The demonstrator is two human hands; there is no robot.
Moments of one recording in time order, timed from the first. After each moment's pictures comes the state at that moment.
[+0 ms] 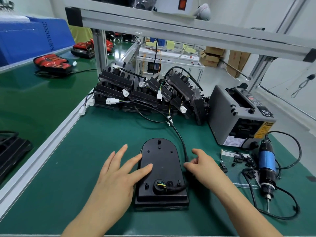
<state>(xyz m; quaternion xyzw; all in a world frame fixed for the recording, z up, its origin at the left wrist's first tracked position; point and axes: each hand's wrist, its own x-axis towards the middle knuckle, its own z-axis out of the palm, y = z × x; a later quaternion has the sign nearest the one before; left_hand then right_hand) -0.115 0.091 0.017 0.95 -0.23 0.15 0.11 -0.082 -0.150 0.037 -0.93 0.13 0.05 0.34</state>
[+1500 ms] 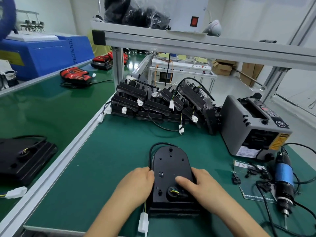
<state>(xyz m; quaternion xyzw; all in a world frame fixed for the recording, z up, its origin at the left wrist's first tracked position) -0.092 0.074 0.030 0.94 -0.02 -0.13 0.32 -0.104 -0.131 0.031 -0.93 0.00 0.10 0.36</state>
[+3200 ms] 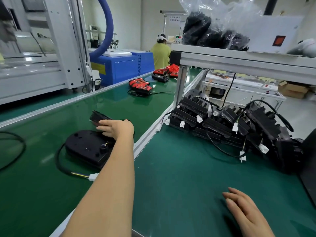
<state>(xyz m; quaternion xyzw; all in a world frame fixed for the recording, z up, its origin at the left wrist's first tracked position) 0.034 0.276 0.077 0.63 0.49 0.24 0.55 -0.084 -0.089 0.004 -0.89 -0.06 -0.03 0.46</state>
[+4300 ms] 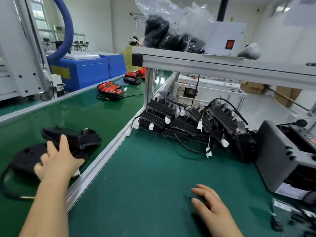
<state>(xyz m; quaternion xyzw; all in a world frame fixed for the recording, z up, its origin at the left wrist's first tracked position) -0.049 0.295 0.051 0.90 0.41 0.05 0.17 -0.080 -0.094 0.006 -0.87 -0.05 0.02 0.48</state>
